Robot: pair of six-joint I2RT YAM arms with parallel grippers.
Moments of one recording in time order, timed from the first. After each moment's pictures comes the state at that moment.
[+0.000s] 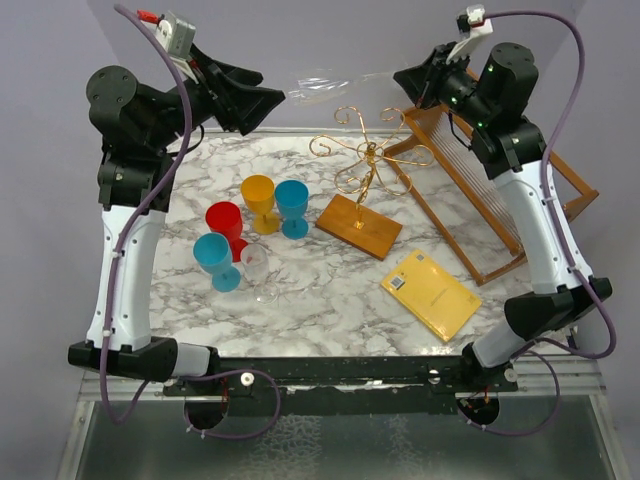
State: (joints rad) left arm -0.13 1.37 1.87 -0.16 0.82 -0.47; right arm 0.31 1.62 2.00 -0.32 -0.36 0.24
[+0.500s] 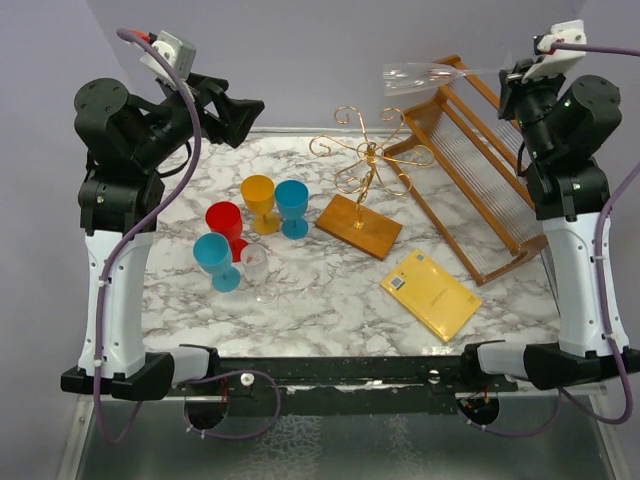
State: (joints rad) left arm -0.13 1.27 1.88 -0.45 0.59 -0.14; right arm 0.14 1.31 1.78 -0.33 0.00 -0.15
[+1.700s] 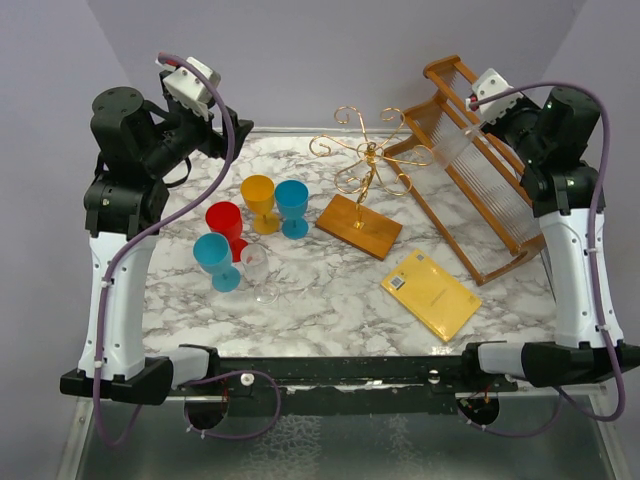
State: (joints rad) left arm -0.13 1.24 1.80 -0.60 0.47 0.18; right arm 0.04 1.29 1.68 -0.53 -0.06 -0.95
